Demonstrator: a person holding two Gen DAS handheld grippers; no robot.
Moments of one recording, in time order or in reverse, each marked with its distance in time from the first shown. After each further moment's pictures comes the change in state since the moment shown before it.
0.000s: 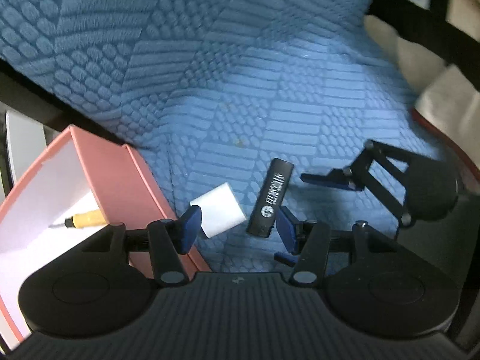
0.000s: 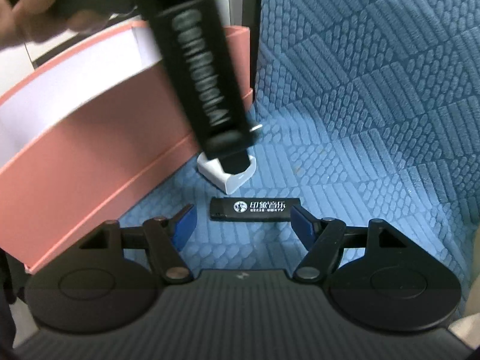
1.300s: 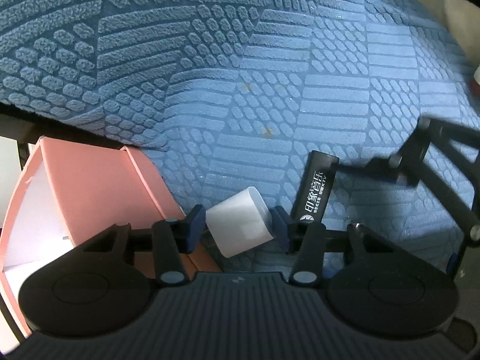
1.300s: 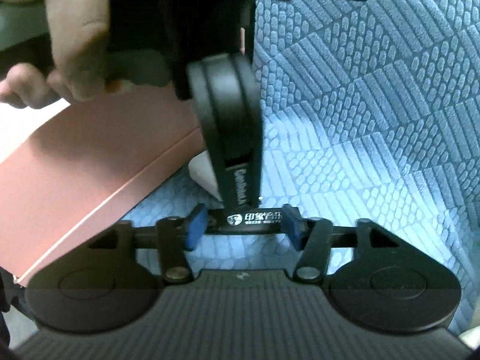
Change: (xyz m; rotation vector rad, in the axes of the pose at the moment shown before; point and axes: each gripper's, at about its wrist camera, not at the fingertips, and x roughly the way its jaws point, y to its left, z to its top) left arm 0.060 -0.014 0.011 0.073 0.051 0.171; right arm -0.002 -0.016 0.009 0.015 -0.035 -0.018
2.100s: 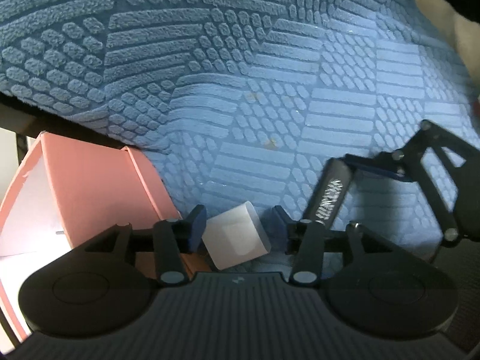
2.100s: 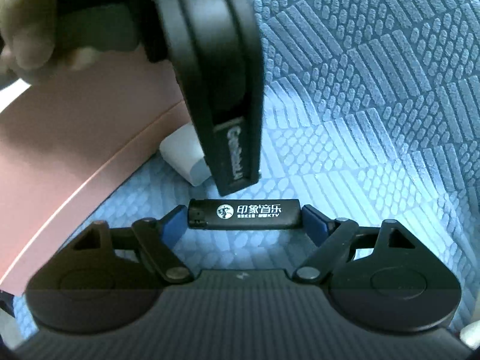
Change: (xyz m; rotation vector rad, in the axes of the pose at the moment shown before) left arm 0.003 0.004 0.012 -0.067 -0.013 -0.005; right arm 0.009 -0.021 0.007 0.029 0.092 -0.070
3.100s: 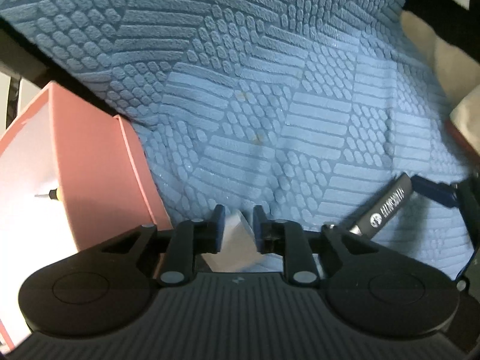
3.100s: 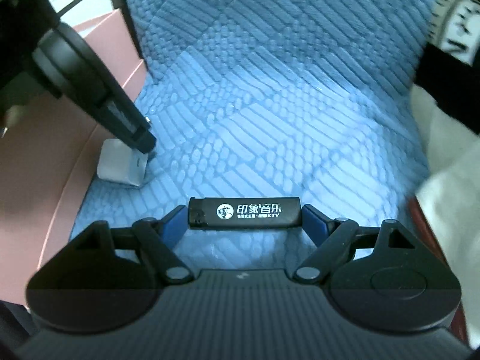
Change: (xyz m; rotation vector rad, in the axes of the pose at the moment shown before) left arm -0.035 0.010 -0.027 -0.140 -0.042 -0.105; right arm -0.192 -0.066 -0.099 0.412 0.089 -0.186
